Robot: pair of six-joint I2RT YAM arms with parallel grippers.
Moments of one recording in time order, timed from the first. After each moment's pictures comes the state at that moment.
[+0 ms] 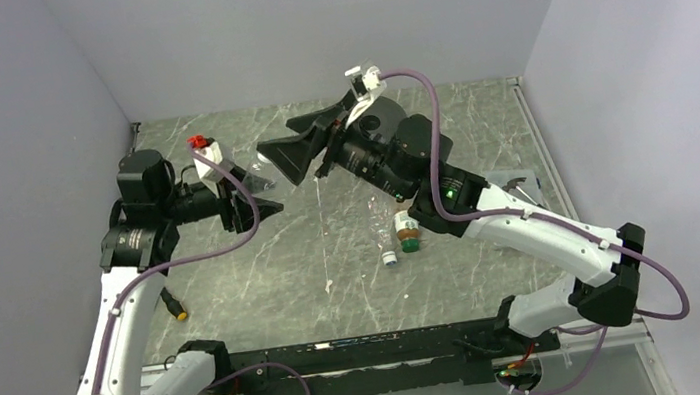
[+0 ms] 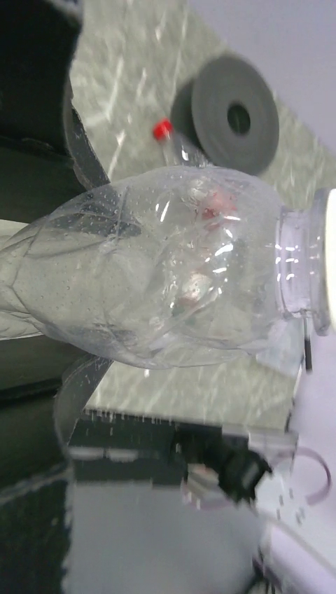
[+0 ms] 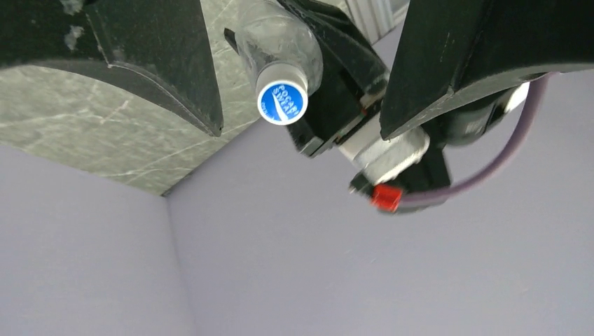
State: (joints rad) left arm -0.14 0.98 1.13 -0.49 1.14 0.23; right arm 1.03 1.34 1.42 0.20 0.03 0.42
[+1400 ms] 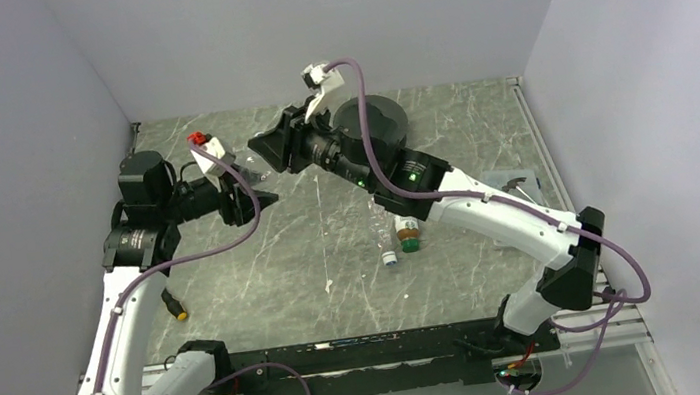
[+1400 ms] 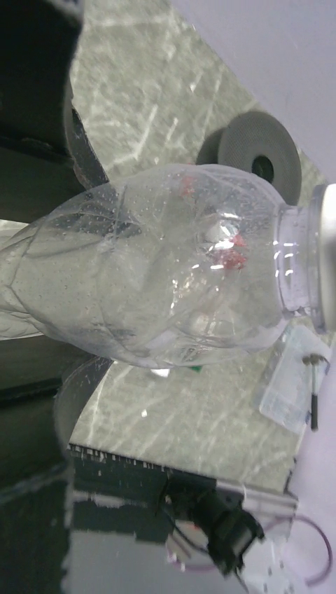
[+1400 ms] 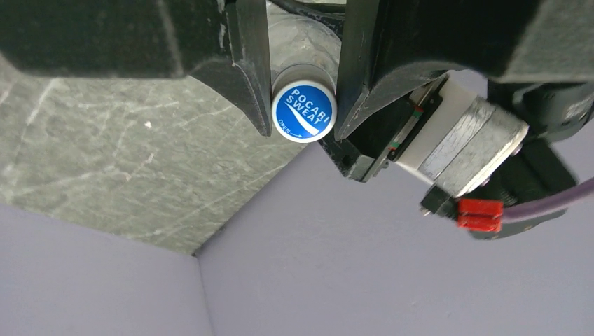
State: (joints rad) left arm -0.13 0.95 1.08 -0.43 0.94 0.24; right arm 1.04 1.54 1.64 -0.05 0.15 0.44
